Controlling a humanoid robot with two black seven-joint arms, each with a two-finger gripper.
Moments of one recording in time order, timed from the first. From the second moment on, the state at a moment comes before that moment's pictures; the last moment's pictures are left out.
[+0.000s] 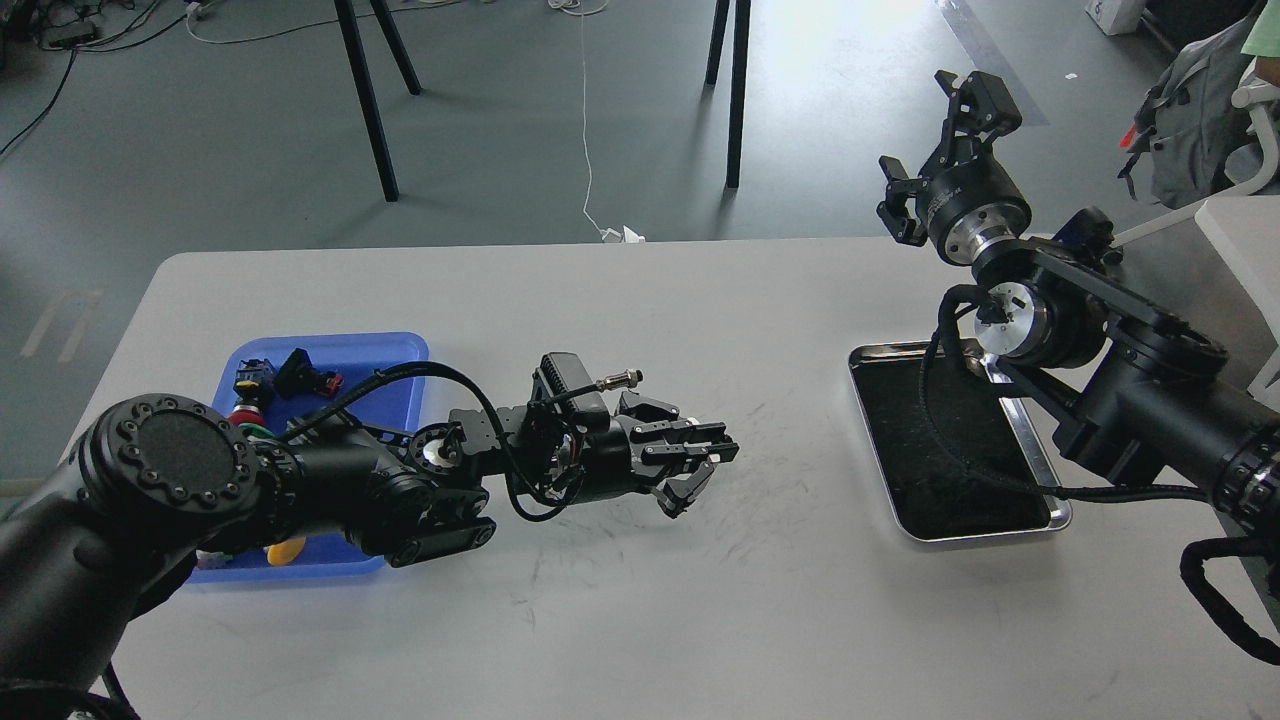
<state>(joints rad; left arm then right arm) -1.08 -0.04 0.62 -0.72 1.21 0.49 -0.49 0.95 -0.30 0.42 0.76 0.10 -0.08 0.38</state>
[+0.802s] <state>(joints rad) -1.09 -0.04 0.61 -0.76 1.11 0.49 -0.49 0.94 -0.31 0.42 0.75 0.10 -0.08 0.38</state>
